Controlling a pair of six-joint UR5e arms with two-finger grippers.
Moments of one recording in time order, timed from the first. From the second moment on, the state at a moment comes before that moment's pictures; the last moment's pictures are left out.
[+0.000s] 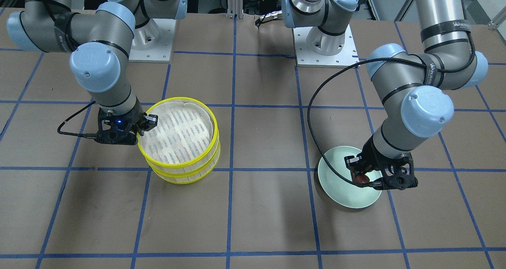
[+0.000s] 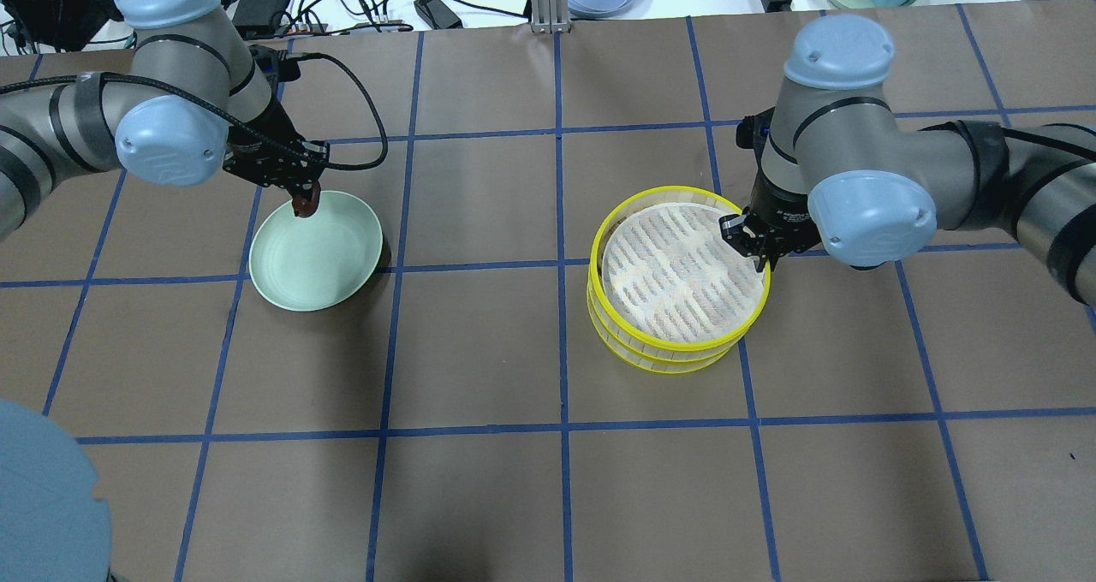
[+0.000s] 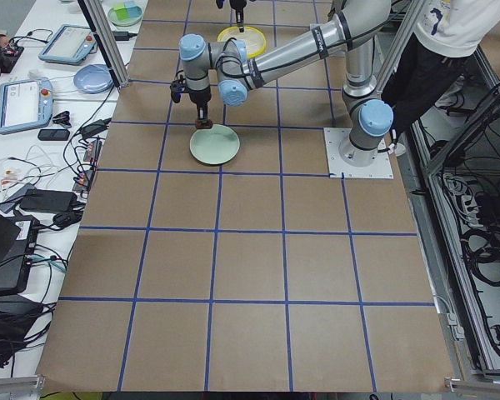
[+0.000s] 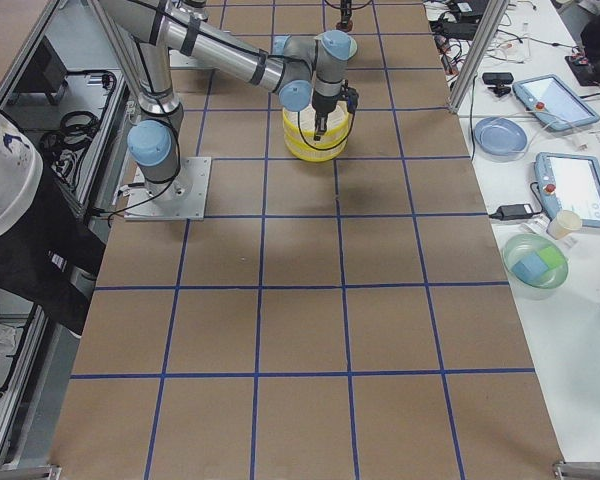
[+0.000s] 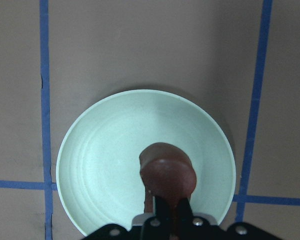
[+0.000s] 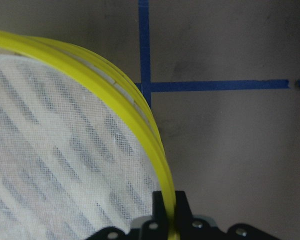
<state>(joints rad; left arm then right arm) -1.44 -1.90 -1.64 -1.17 1.61 0.06 1.57 -1.40 1.90 -1.98 -1.63 0.02</state>
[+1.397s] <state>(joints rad) -1.55 -1.80 -1.60 -1.31 1.59 -0.10 1.56 -1.39 1.89 -1.98 -1.64 0.03</state>
